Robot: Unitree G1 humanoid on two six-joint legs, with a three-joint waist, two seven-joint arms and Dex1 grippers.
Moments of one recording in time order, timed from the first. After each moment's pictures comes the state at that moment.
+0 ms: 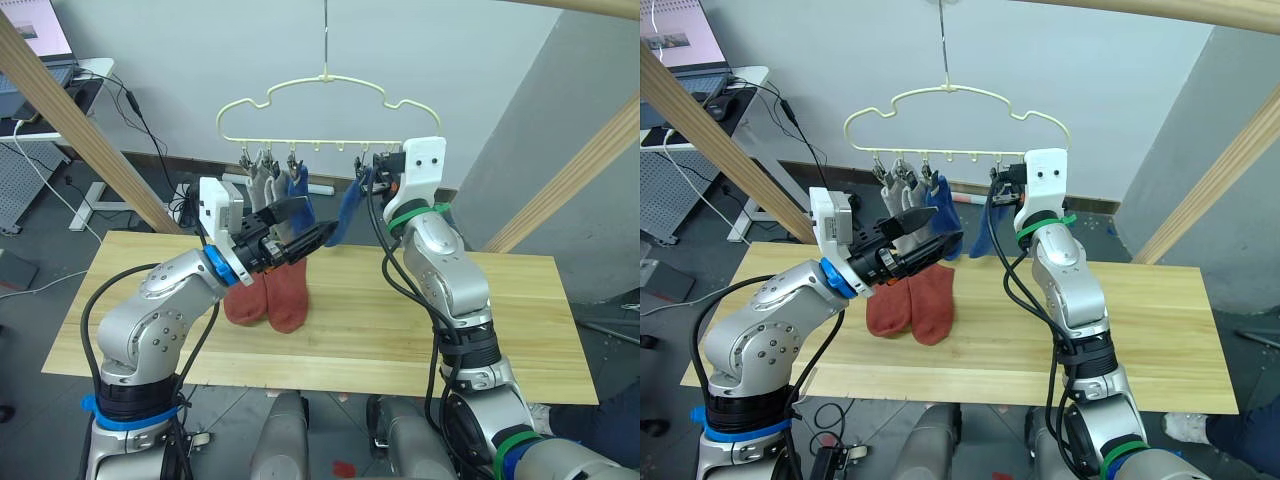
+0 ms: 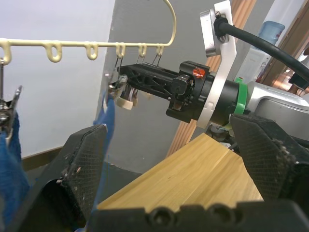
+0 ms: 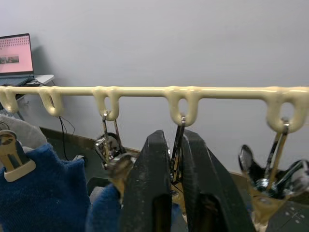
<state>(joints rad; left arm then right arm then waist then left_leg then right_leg) -0.38 0.45 0.15 -0.40 -0.79 0.71 -0.60 -0.69 0.04 0.04 -0.04 0.10 0.45 -0.01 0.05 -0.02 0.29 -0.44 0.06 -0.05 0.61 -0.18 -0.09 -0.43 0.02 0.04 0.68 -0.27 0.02</state>
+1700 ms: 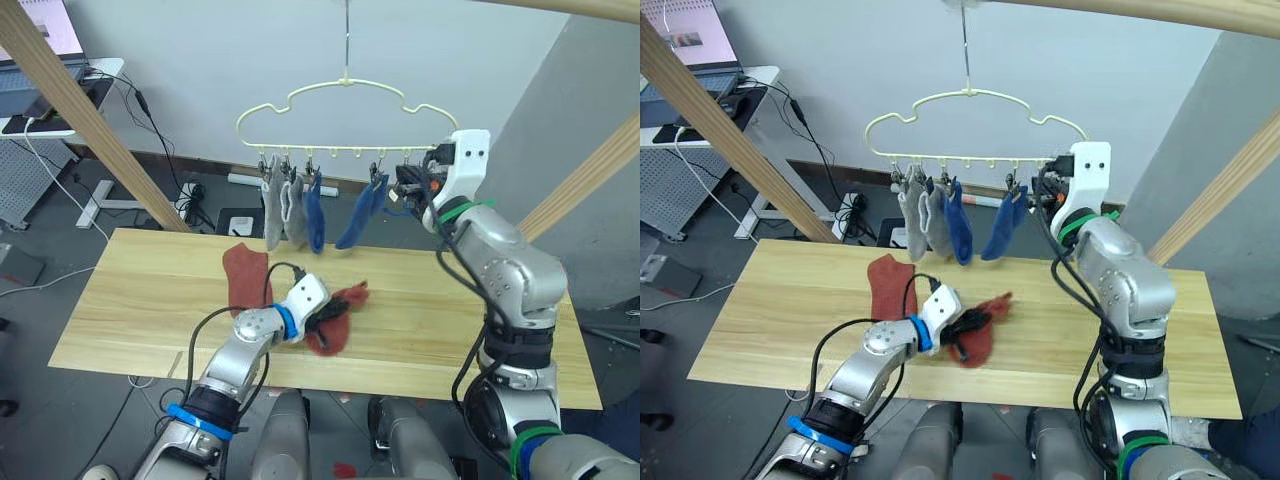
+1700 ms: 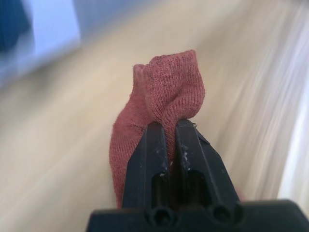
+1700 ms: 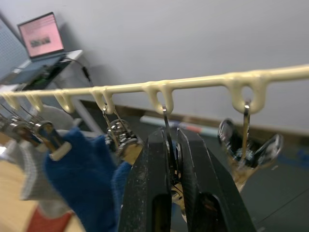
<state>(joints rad) -0.34 0.27 -0.22 0.12 -0.14 0.08 -0.76 -0.75 -0.09 -0.25 -0.26 0.44 1.07 0.11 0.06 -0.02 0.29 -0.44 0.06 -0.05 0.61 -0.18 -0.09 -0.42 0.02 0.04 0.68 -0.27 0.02</state>
